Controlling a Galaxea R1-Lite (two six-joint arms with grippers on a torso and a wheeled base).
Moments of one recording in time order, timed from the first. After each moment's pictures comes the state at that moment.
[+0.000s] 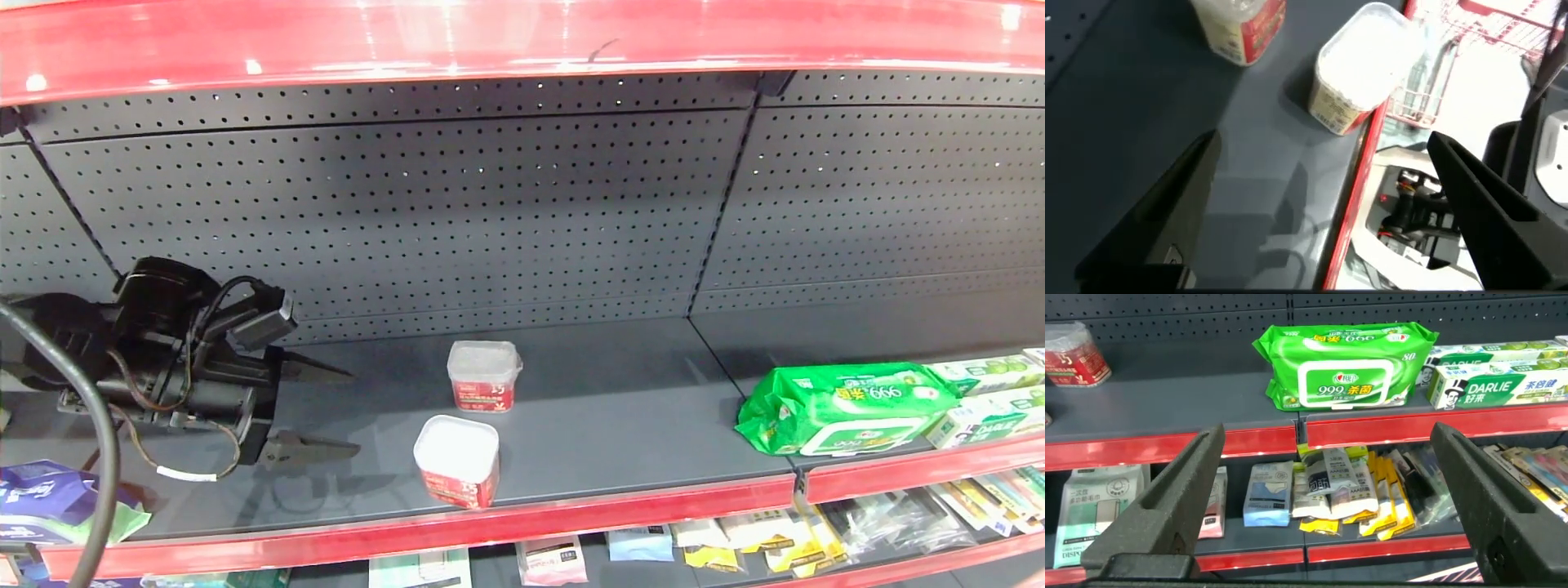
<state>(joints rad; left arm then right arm) 0.01 1.79 -0.95 0.26 -0.92 0.93 0.00 0.00 0.00 0.00 0.00 0.00</state>
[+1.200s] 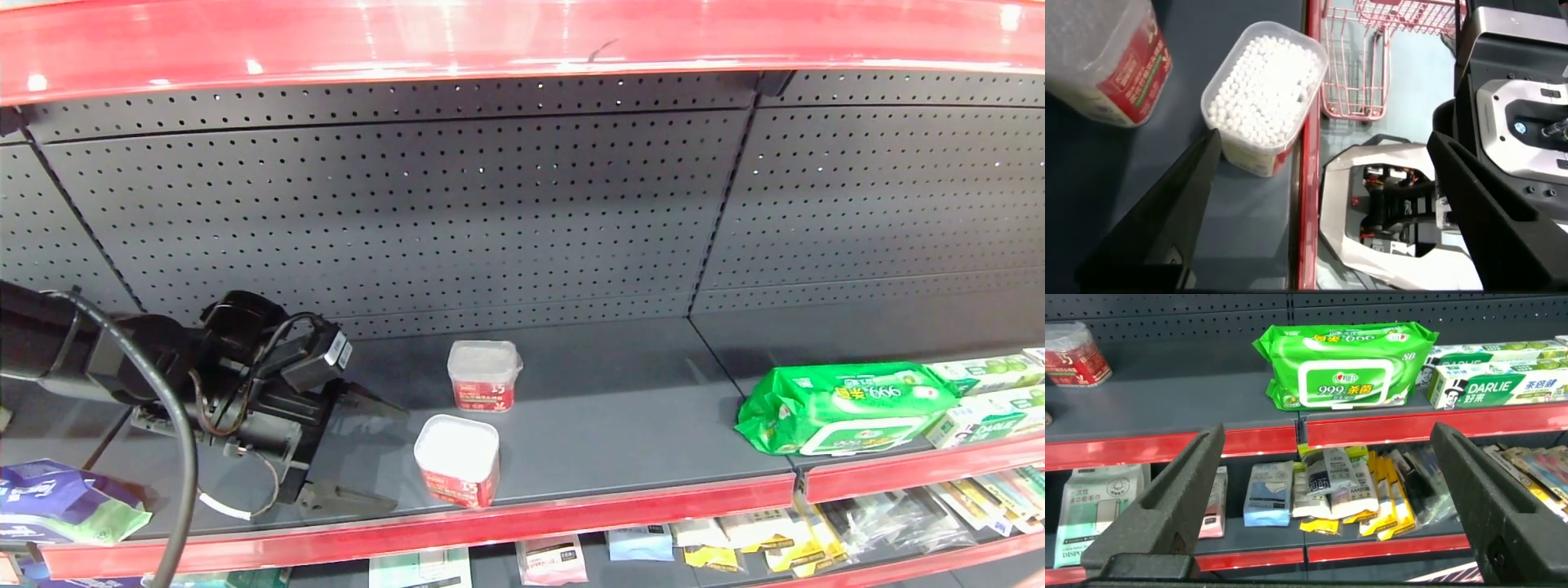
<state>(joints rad) -0.13 1.89 -0.94 0.27 -1.03 1.07 0.00 0.00 0.00 0.00 0.00 0.00</state>
